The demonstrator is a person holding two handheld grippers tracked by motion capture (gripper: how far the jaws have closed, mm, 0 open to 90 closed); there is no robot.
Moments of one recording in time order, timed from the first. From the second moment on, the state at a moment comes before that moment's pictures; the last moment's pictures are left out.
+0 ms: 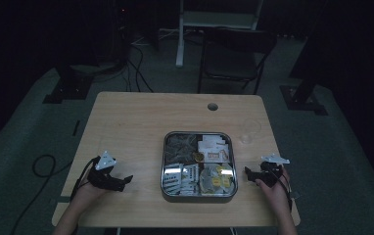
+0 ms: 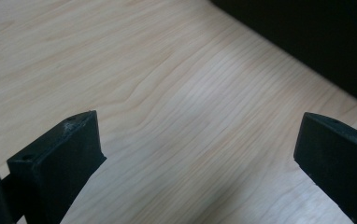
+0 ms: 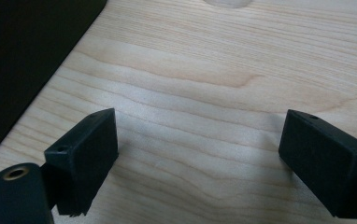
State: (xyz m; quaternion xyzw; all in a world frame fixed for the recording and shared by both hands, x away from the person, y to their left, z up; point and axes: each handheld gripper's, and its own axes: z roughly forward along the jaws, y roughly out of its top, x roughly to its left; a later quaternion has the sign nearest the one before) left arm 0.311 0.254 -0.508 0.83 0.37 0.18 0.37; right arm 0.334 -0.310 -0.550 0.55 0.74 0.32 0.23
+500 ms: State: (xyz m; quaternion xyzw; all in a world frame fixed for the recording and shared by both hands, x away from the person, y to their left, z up) left arm 0.318 0.219 -0.491 0.85 0.32 0.16 0.40; right arm 0.334 -0.310 -0.550 0.55 0.74 0.32 0.23
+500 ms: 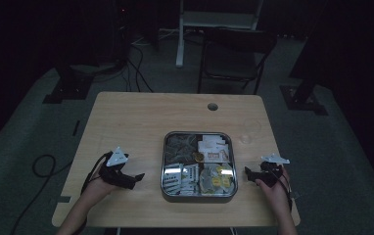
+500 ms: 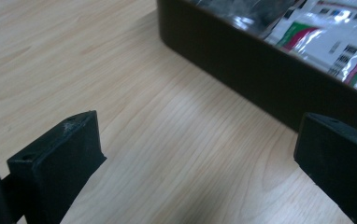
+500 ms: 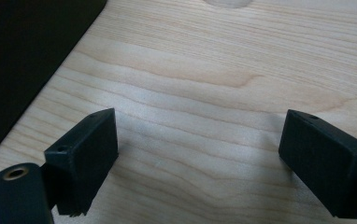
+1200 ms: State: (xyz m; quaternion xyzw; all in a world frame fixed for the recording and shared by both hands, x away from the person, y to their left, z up) left arm 0.327 0.177 -0.474 0.86 0.25 0.14 0.43; right arm 0.334 -0.310 -0.550 0.55 0.74 0.32 0.23
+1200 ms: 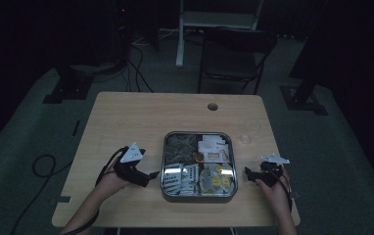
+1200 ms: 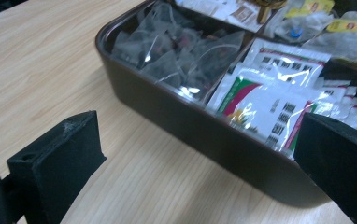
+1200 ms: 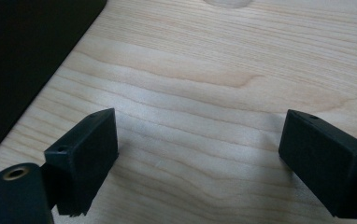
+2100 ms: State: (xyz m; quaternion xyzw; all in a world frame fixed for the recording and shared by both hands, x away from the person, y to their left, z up) left arm 0.340 0.123 -0.470 0.87 0.20 0.11 0.45; right arm 0.334 -0.310 -0.550 0.55 0.74 0.32 0.23
